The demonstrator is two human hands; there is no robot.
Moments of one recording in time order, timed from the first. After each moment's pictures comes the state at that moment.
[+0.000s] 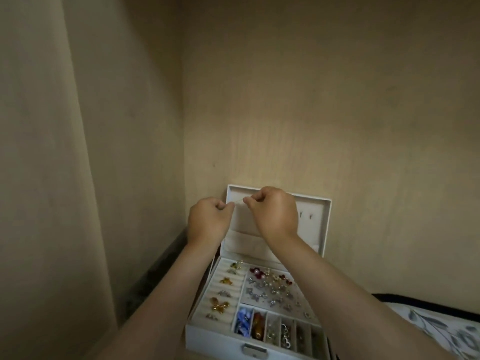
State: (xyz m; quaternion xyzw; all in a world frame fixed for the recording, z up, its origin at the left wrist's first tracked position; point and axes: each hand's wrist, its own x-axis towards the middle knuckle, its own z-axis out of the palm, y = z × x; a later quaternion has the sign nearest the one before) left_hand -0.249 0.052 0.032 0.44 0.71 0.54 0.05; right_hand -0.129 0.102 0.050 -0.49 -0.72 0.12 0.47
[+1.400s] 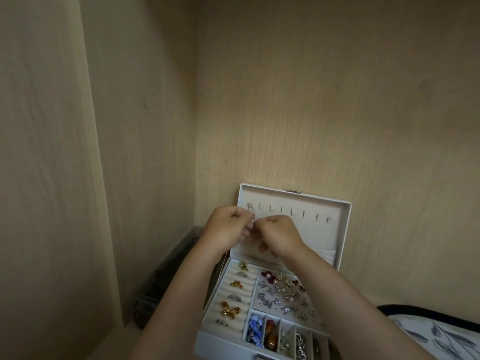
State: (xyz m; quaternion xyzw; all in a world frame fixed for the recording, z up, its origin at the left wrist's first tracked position) left_hand -0.252 0.049 0.022 0.48 0.61 0.57 0.29; right_hand -0.128 0.089 0.028 -0.49 -0.68 0.42 0.34
